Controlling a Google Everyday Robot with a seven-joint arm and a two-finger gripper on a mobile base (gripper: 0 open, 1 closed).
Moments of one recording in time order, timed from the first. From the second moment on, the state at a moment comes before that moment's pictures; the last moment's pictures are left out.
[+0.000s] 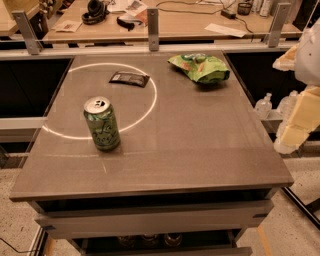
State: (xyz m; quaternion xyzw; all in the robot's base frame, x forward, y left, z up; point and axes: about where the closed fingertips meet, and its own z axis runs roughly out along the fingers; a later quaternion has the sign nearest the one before) arm 0.438 -0.217 0.976 -0.60 0.78 -0.03 0.16
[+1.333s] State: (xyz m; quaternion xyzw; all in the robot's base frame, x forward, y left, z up) arm 0.435 -0.217 0.962 -0.56 0.76 0.05 0.34
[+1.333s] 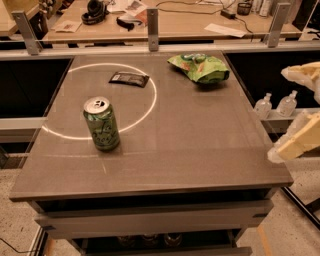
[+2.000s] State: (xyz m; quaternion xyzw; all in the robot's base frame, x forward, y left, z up) arm 0.440 -0.193 0.927 -0.50 0.71 0.21 0.45
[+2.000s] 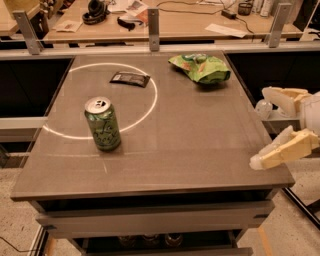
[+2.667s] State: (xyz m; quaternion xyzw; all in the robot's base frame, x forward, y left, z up) arm 0.450 -0.158 0.940 -0.48 0.65 0.31 0.50
